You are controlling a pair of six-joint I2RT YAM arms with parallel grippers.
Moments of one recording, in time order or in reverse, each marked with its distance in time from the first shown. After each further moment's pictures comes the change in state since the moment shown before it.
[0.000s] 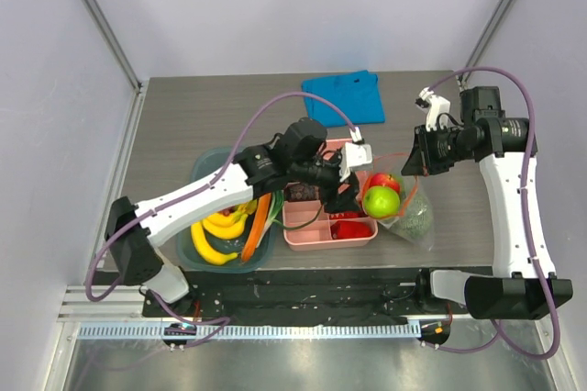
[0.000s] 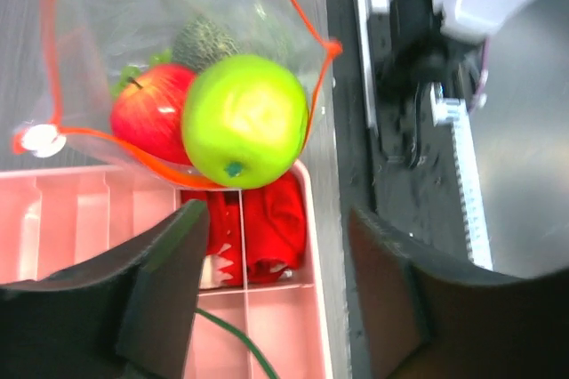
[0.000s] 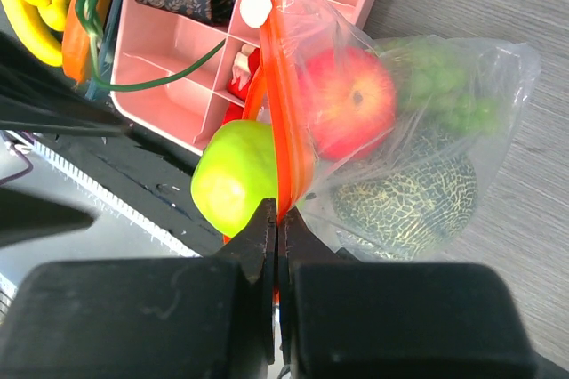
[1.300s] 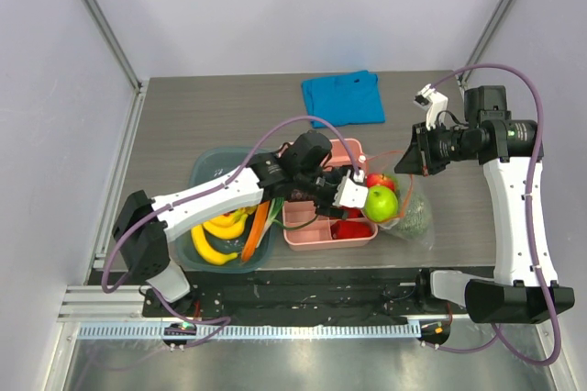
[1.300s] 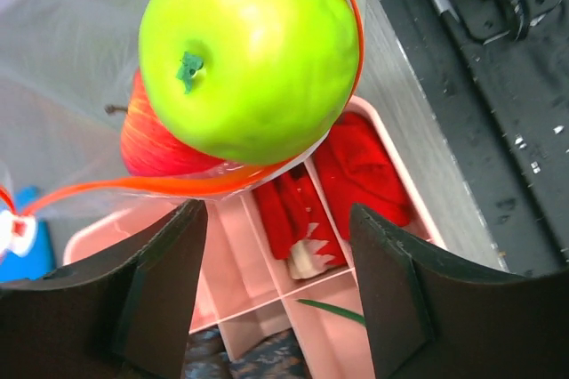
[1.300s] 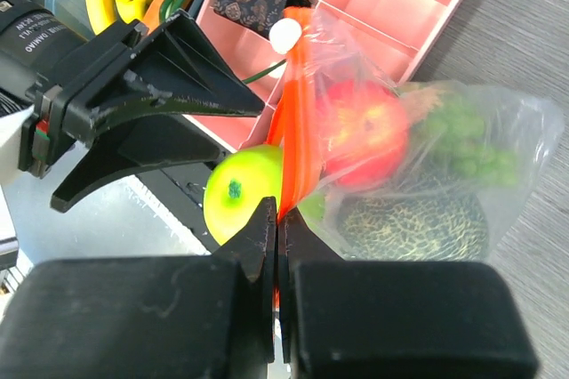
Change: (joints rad) left arm 0.000 0.063 -0.091 -0.026 0.048 0.622; right arm 0.000 -0.027 0.034 -0.011 -0.166 -0.072
